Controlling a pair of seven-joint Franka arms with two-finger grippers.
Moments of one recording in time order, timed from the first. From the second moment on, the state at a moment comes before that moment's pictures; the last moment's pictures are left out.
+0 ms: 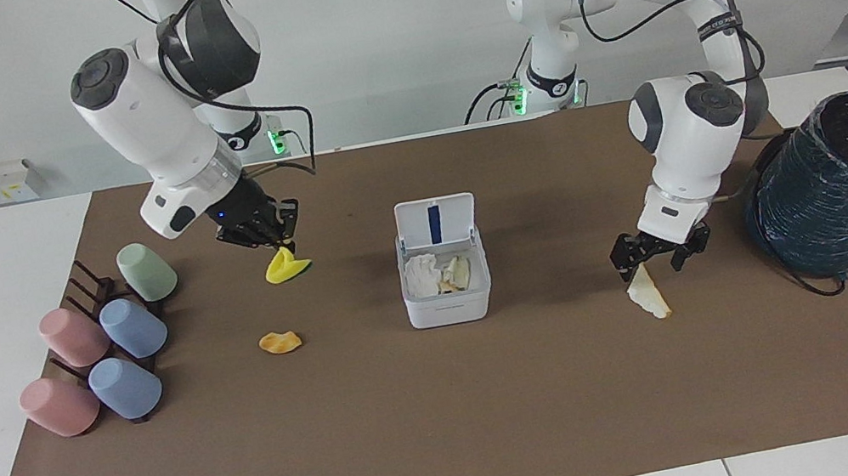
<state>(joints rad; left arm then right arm) -0.07 0.30 -0.08 -1.90 0.01 2.34 -0.10 0.24 0.10 -0.02 -1.70 0.31 1.89 0.26</state>
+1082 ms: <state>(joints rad) -0.07 0.36 -0.07 -2.02 0.01 2.55 -0.08 0.48 0.34 0.01 -1.68 0.52 2.15 0.50</state>
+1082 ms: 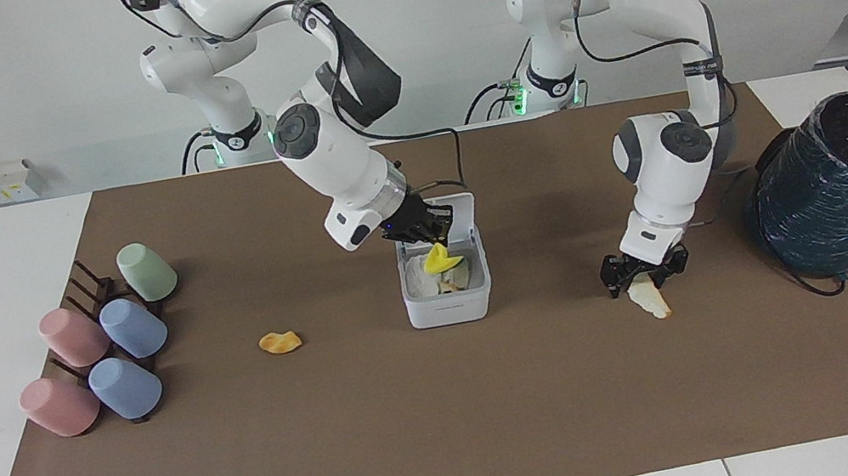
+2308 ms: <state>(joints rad) -0.21 0.37 -0.10 -1.65 0.01 2.13 -0.30 0.49 0.31 0.00 -1.69 0.39 2.18 0.50</state>
